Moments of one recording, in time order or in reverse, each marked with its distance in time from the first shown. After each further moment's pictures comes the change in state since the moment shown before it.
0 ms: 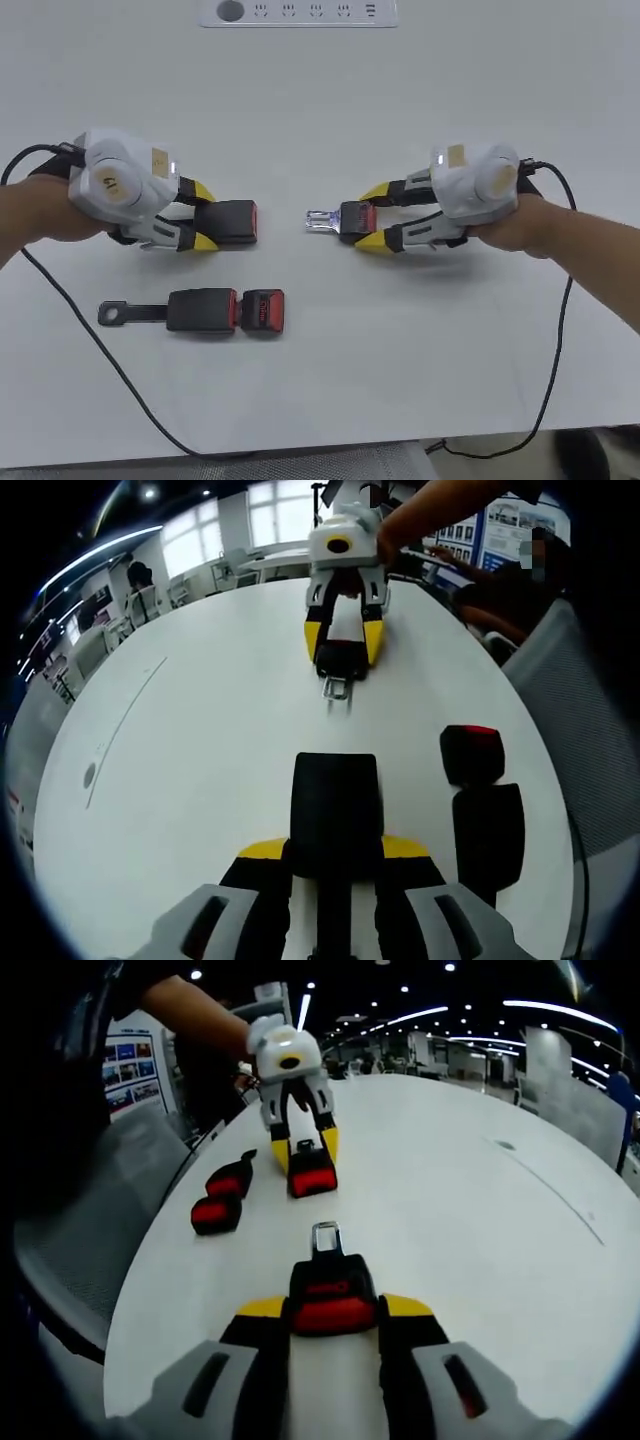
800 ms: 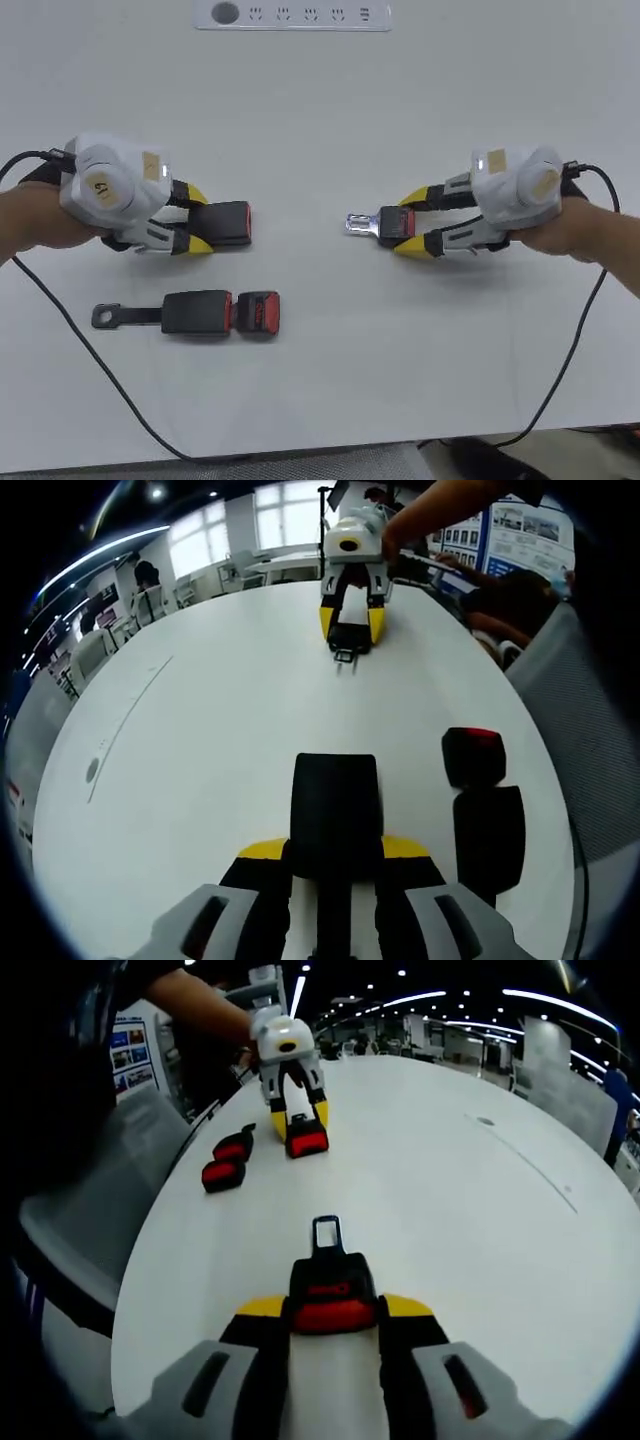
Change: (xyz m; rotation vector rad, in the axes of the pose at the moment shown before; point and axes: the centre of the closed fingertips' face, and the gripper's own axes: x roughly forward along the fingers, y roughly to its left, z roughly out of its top) left arm -0.001 0.001 -0.004 -0.018 -0.016 0.015; right arm -0.050 -0.005 -0.037 0.003 0.092 -0.033
